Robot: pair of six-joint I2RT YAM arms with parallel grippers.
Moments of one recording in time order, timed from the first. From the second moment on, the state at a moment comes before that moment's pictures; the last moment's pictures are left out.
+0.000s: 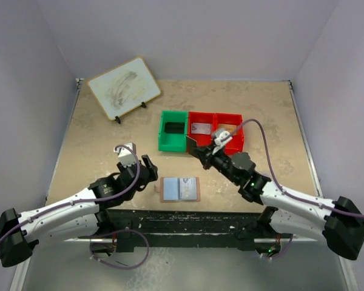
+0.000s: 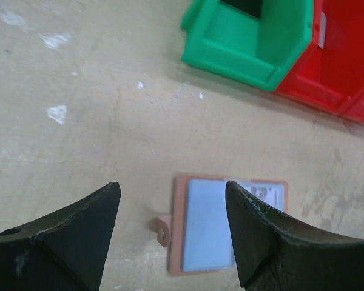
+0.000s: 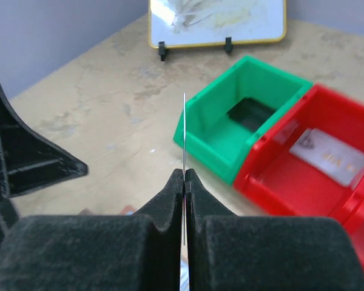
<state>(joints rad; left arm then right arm) -1.03 0.80 0.47 -0.36 -0.67 -0.99 0.87 0.94 0.38 0.54 0.12 0.23</state>
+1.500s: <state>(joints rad) -0.35 0.83 0.77 -0.67 -0.53 -0.62 0.76 2.03 1.49 -0.08 0.17 -0.60</state>
